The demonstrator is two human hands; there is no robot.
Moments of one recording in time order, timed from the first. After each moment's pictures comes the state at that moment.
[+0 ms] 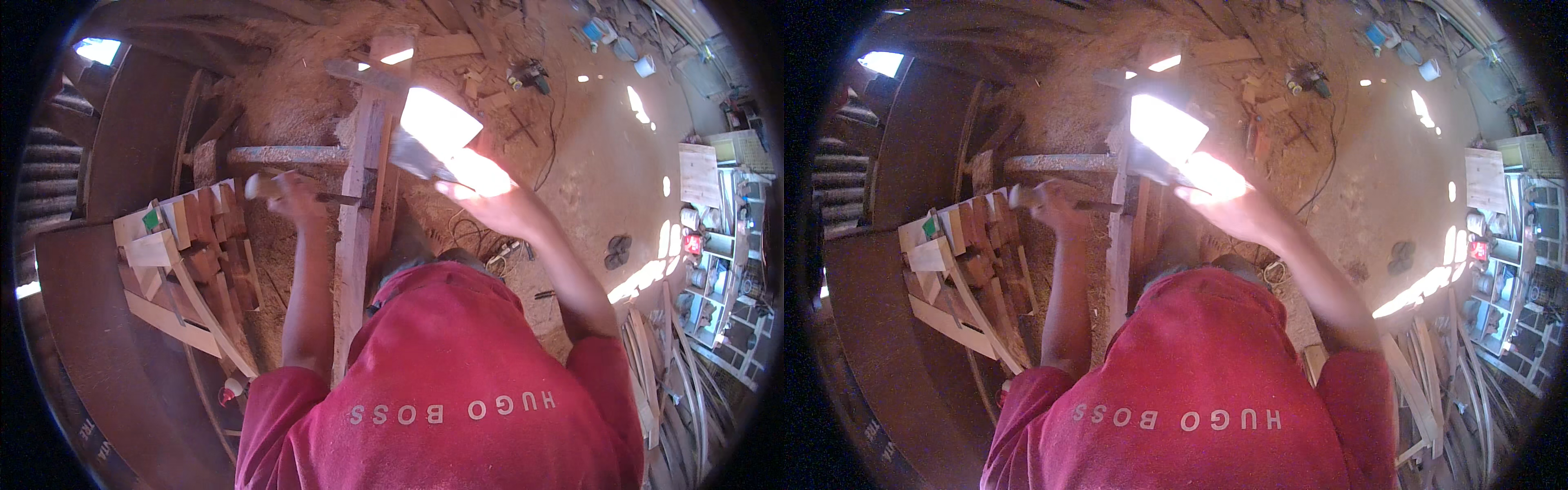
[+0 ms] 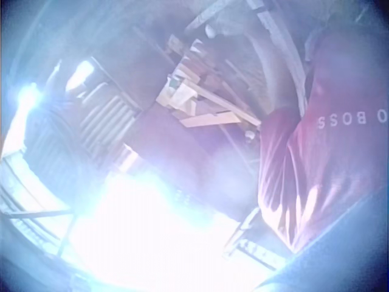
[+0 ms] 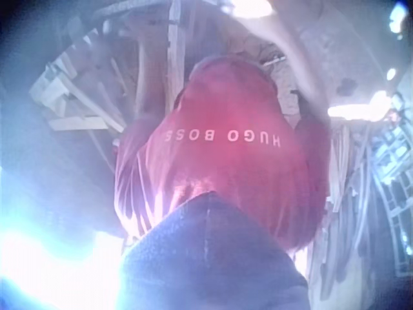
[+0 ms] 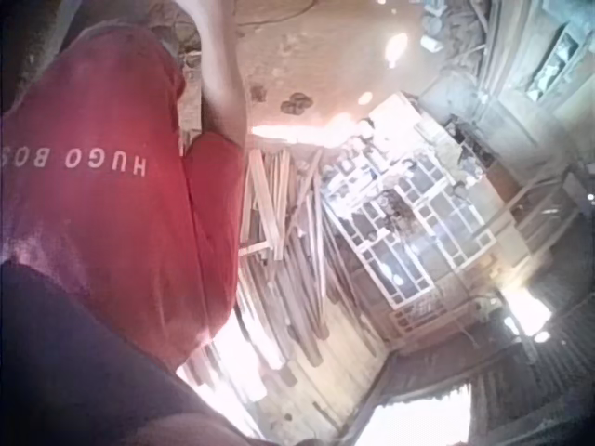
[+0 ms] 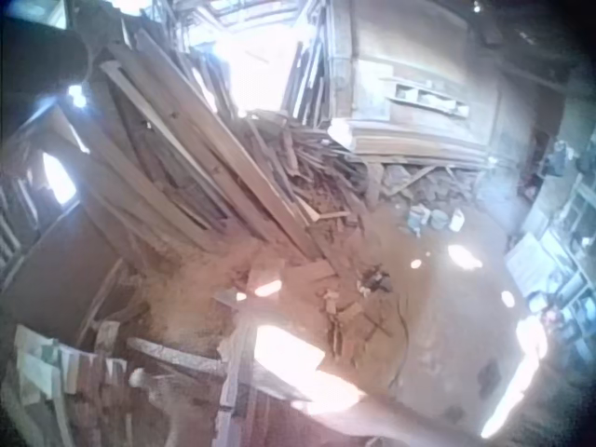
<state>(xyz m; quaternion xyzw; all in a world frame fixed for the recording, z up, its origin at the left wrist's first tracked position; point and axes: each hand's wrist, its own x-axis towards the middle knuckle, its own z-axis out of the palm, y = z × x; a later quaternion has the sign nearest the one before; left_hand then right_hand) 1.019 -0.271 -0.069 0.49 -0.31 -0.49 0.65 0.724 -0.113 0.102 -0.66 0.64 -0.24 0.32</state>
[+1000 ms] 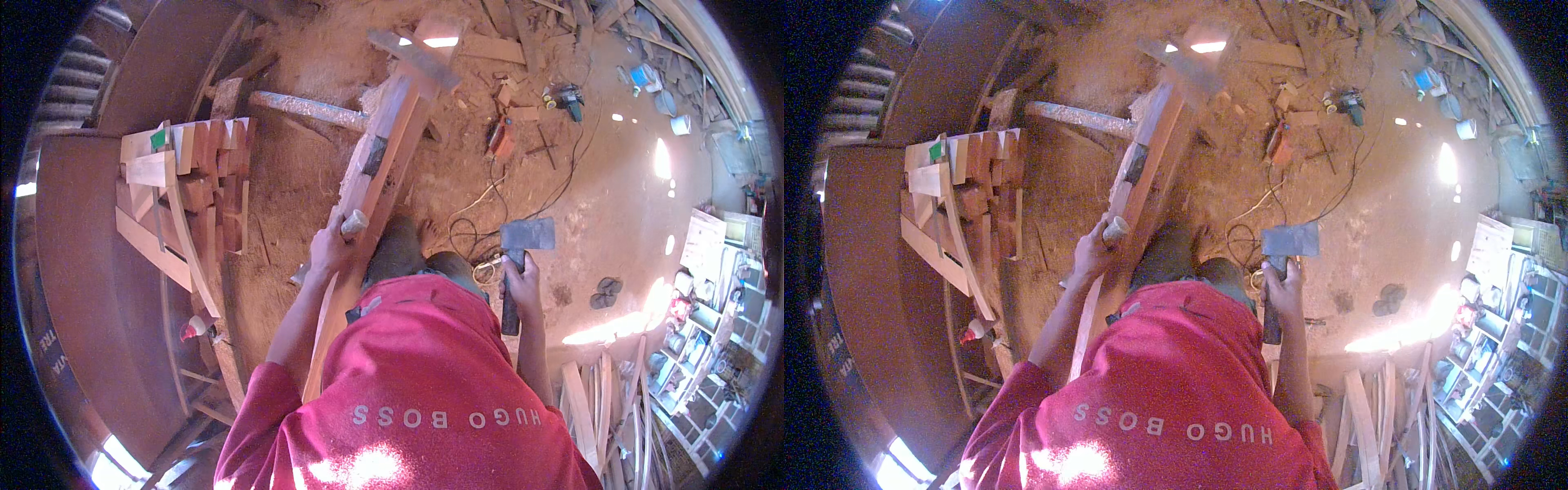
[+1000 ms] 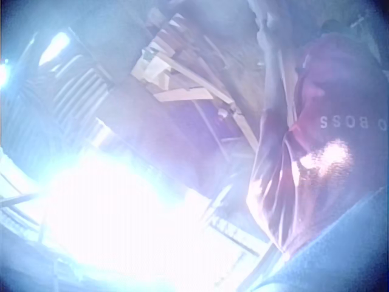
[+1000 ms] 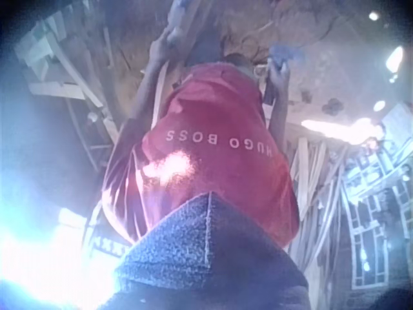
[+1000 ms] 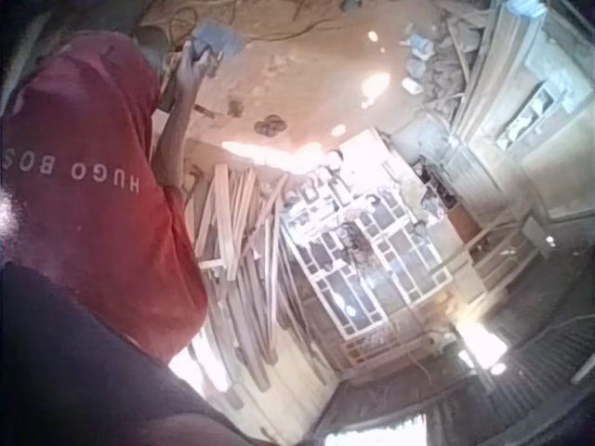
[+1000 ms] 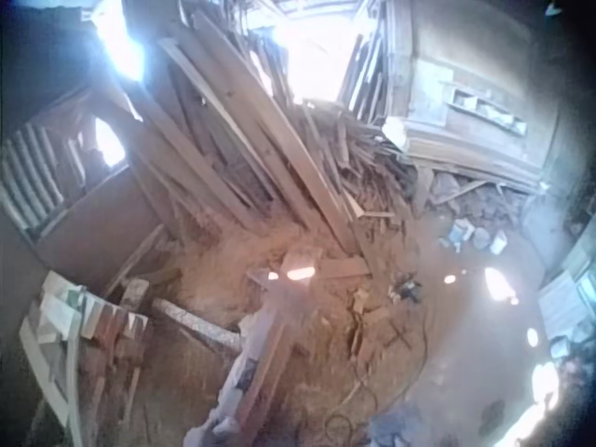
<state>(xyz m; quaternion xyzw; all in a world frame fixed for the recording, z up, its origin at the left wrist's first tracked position) 1.068 -0.093 -0.100 0.64 -0.71 -0.27 -0.02 0.685 0.081 -0.050 -0.19 0.74 -0.39 0.51</state>
